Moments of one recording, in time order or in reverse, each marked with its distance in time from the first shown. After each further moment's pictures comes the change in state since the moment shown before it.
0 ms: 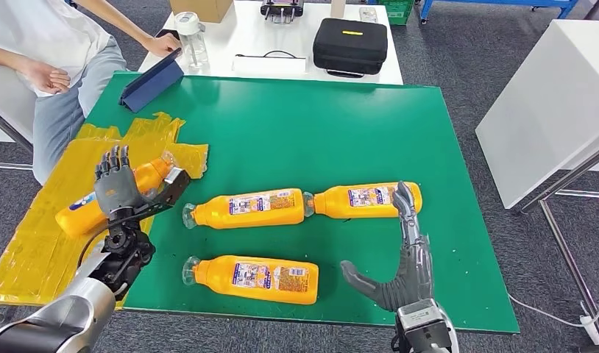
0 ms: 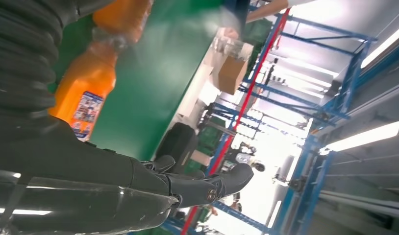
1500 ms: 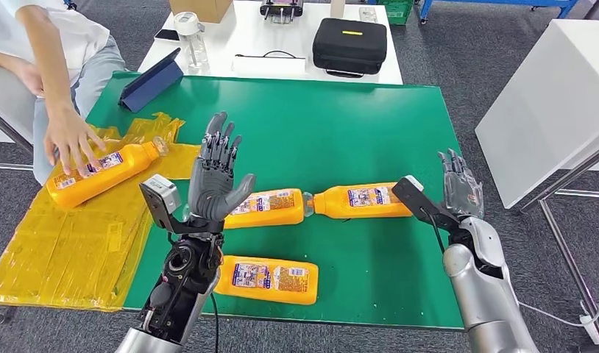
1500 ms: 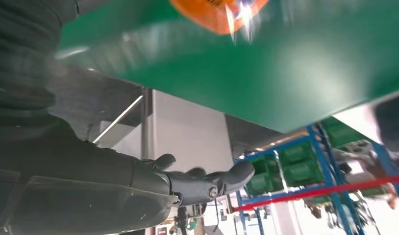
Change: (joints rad) left arm 0.283 -0.356 -0.081 -0.718 1.268 -0.820 -0.776; right arm -0.589 -0.226 -0.173 0.751 0.694 -0.032 0.536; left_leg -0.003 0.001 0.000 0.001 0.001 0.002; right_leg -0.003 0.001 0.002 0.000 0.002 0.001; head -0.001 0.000
